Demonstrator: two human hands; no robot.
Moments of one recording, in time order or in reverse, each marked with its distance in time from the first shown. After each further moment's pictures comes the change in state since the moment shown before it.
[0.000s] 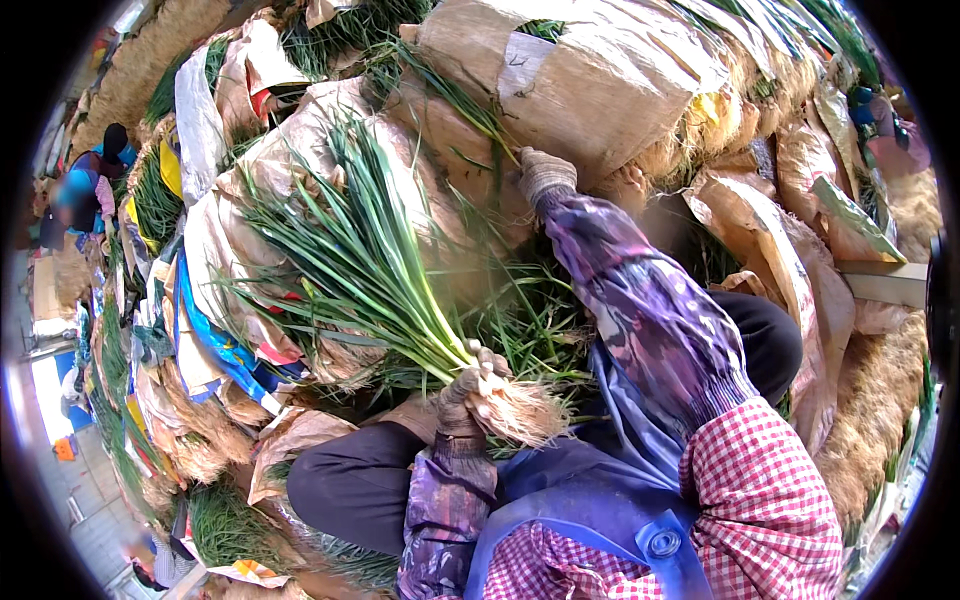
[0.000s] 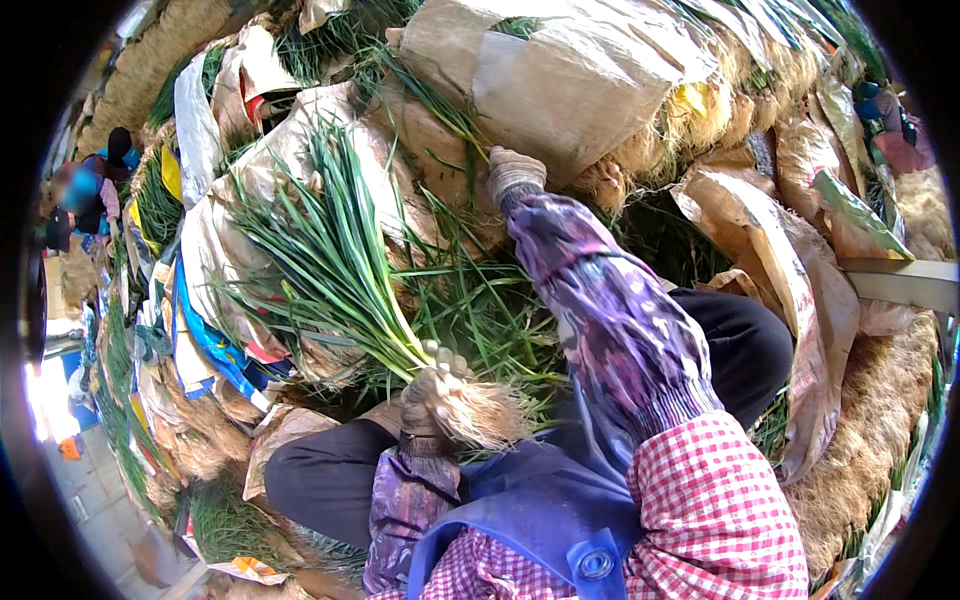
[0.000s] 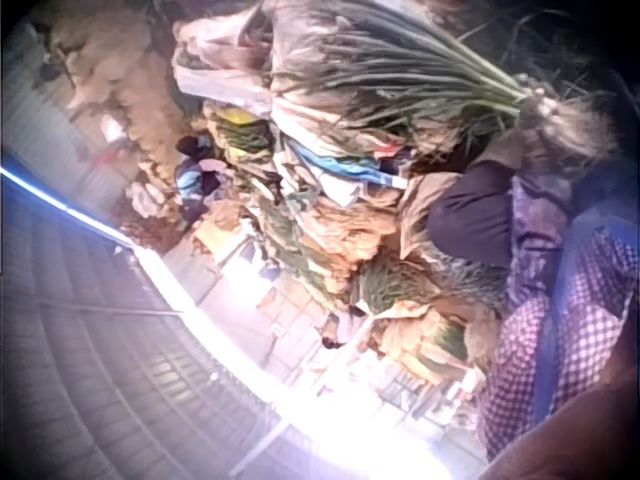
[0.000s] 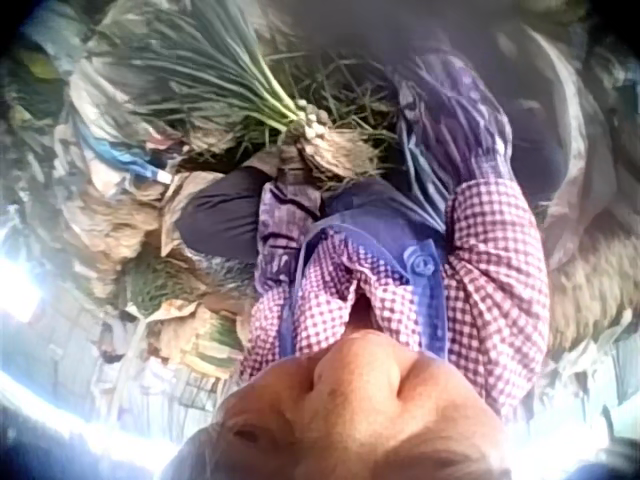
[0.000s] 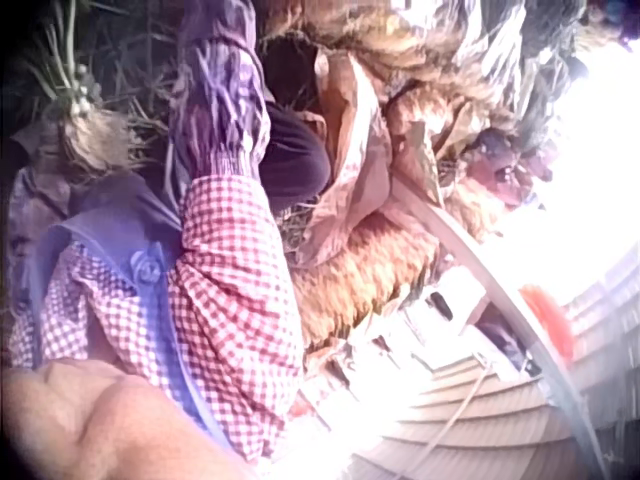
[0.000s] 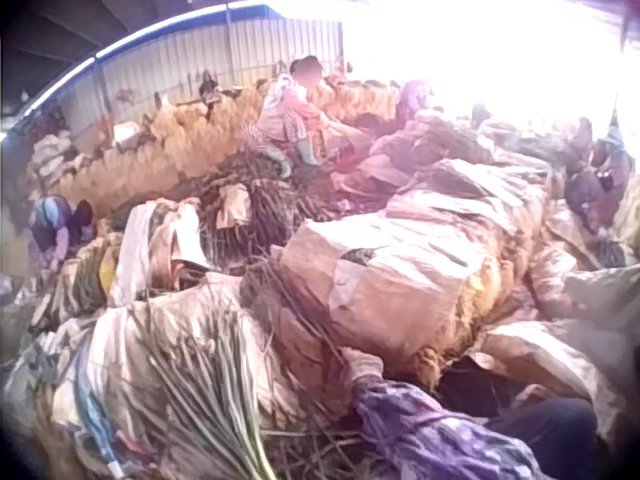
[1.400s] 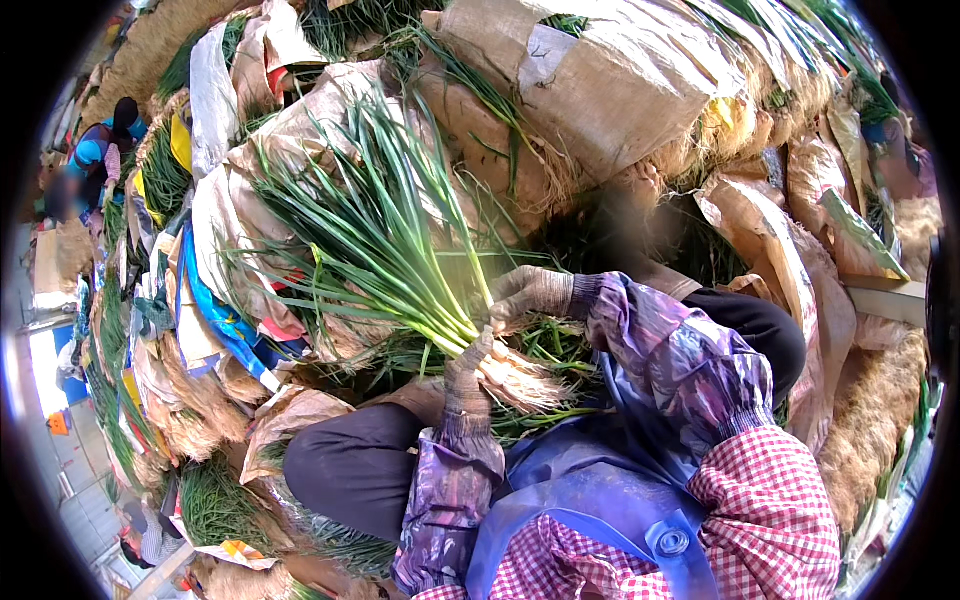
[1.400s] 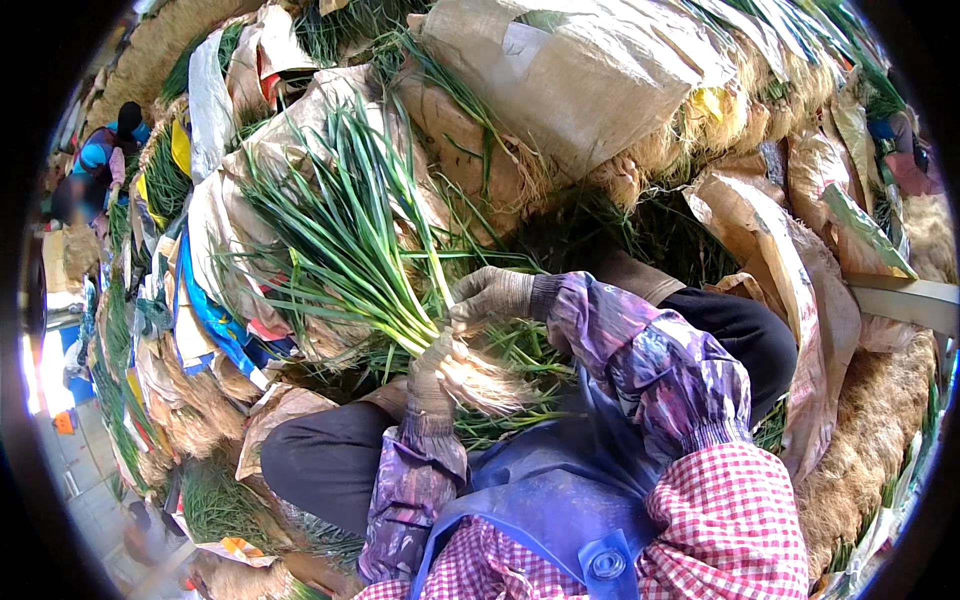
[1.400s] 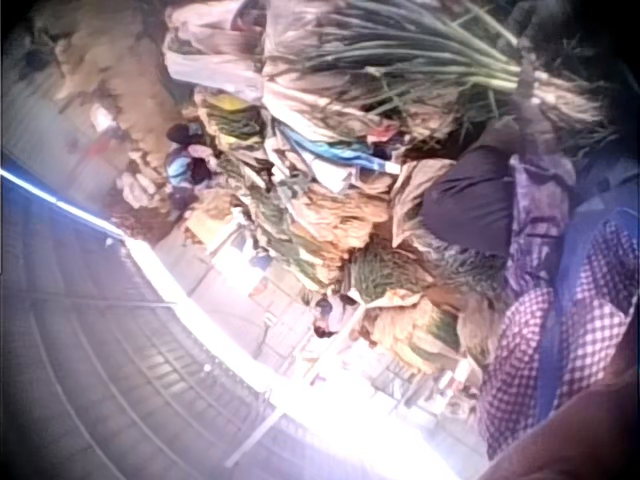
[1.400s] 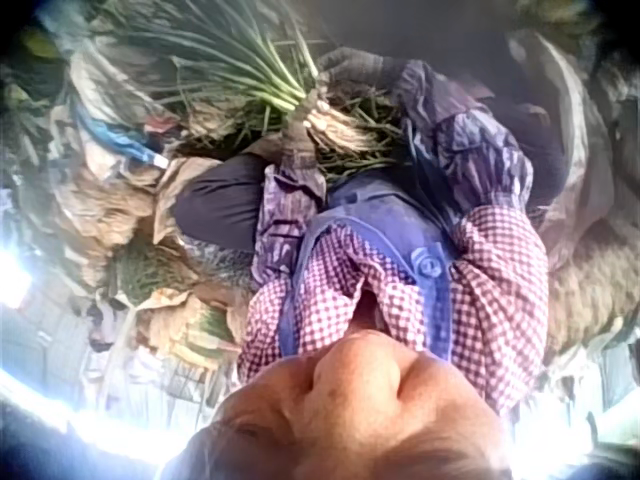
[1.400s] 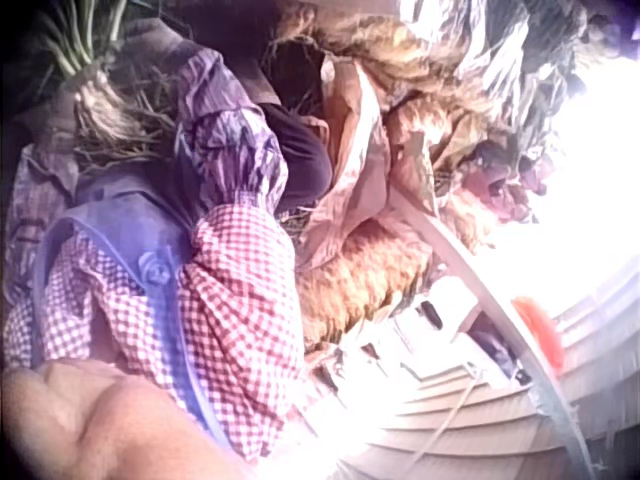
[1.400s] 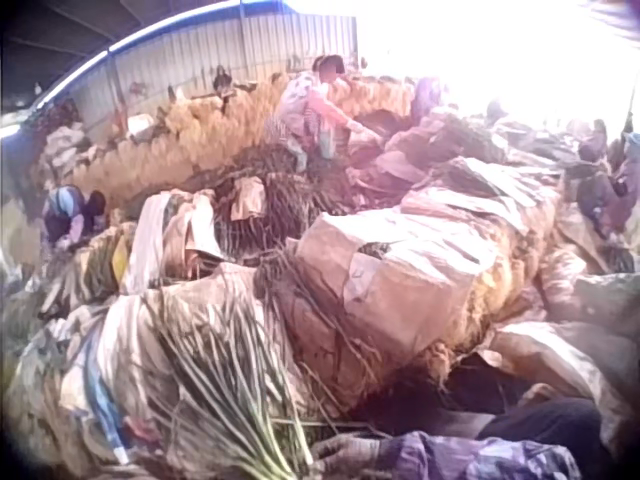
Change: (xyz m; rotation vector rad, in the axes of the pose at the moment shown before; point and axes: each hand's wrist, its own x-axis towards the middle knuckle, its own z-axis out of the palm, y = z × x) left_hand 0.005 0.002 -0.052 0.435 0.325 0.043; right_hand -0.150 -0.014 0.029 1.348 -1.292 -0.137
